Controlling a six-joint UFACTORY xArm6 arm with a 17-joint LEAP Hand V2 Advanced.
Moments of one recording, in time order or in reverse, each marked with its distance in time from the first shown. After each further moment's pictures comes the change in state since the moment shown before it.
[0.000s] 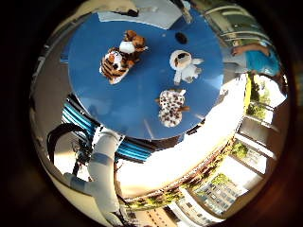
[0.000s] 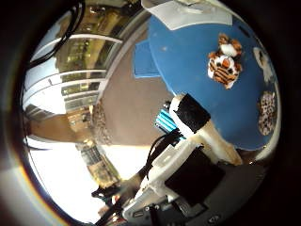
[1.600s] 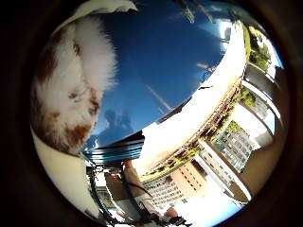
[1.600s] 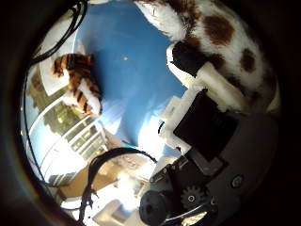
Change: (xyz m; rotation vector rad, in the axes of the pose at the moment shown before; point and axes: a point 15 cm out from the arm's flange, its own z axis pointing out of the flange) arm 0.208 0.022 0.234 -0.261 -0.025 0.432
